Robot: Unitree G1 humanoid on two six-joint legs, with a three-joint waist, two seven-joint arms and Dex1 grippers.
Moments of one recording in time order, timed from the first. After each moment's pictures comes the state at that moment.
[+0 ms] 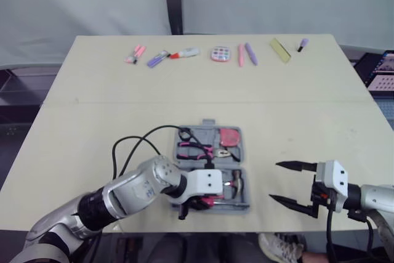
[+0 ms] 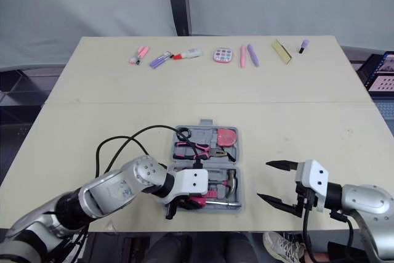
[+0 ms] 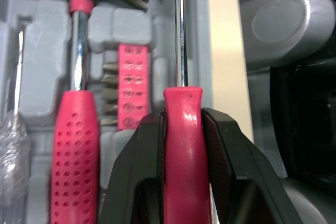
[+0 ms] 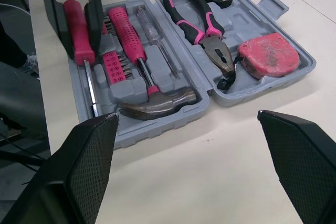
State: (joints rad) left arm -0.62 0.63 -0.80 -0.54 -0.16 1.10 -0.81; right arm 0.23 -0.81 -0.24 -0.28 0.43 0.05 1.15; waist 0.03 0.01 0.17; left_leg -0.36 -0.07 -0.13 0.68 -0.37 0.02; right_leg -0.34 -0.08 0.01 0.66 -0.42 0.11
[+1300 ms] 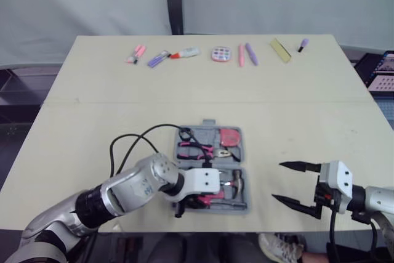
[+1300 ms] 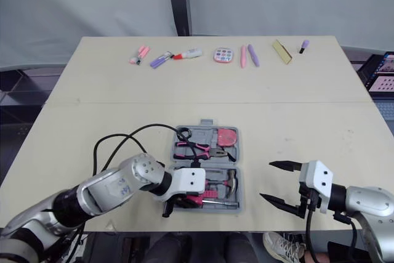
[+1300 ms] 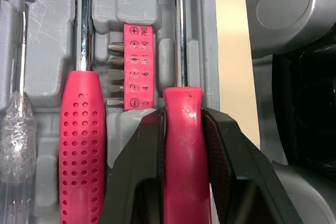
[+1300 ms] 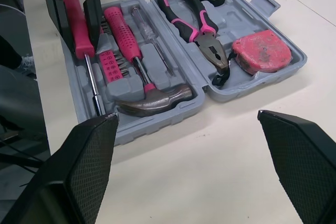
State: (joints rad) left arm -0.64 0.67 -0.81 -0.52 -0.15 1.07 -0.85; right arm 0.26 -0.81 -0.27 -0.29 0.45 0.06 1.15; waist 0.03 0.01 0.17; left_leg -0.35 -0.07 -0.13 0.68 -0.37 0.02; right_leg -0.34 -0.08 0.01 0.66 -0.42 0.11
